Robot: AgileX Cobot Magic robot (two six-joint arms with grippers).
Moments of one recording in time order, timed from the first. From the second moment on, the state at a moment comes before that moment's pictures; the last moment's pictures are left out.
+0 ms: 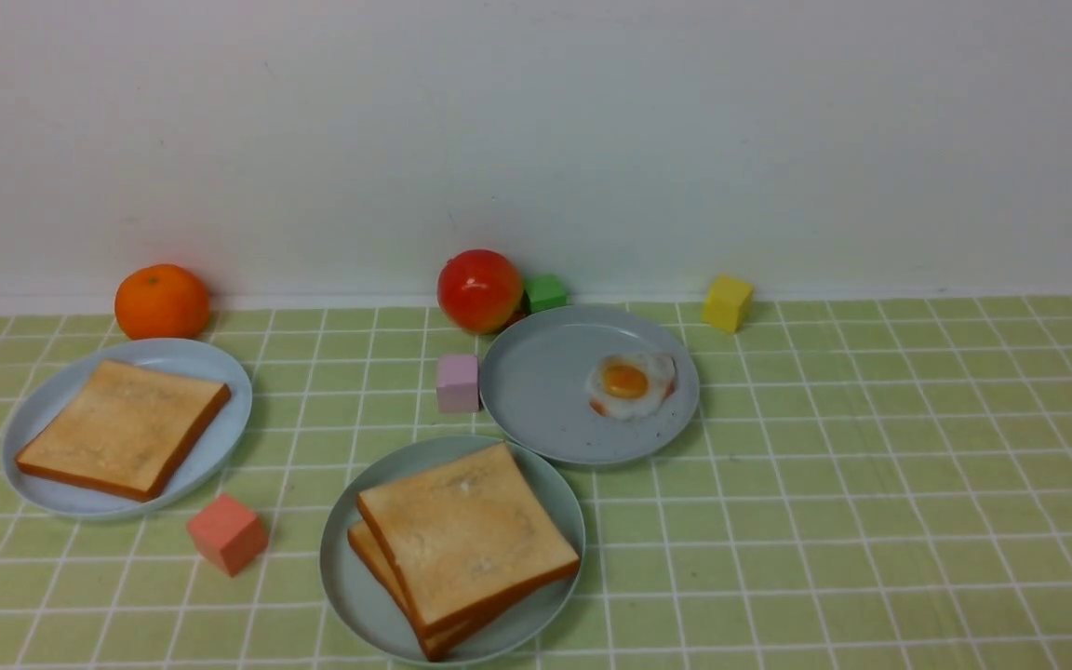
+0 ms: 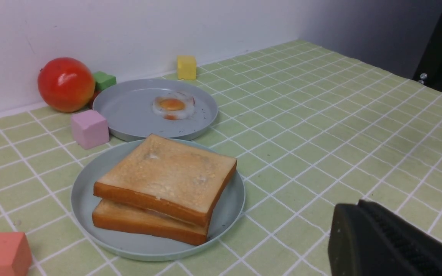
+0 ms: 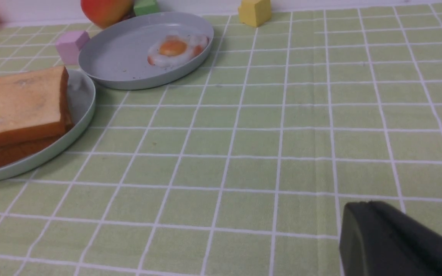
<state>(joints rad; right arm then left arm) 0.16 -0.01 0.02 0.18 0.39 -0.08 -0.73 0.06 -0.08 -0.15 0.22 0.04</state>
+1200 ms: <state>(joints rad) 0.16 -0.01 0.02 0.19 0.39 -0.08 -0.04 -0.01 0.03 -0.08 0.34 -0.23</state>
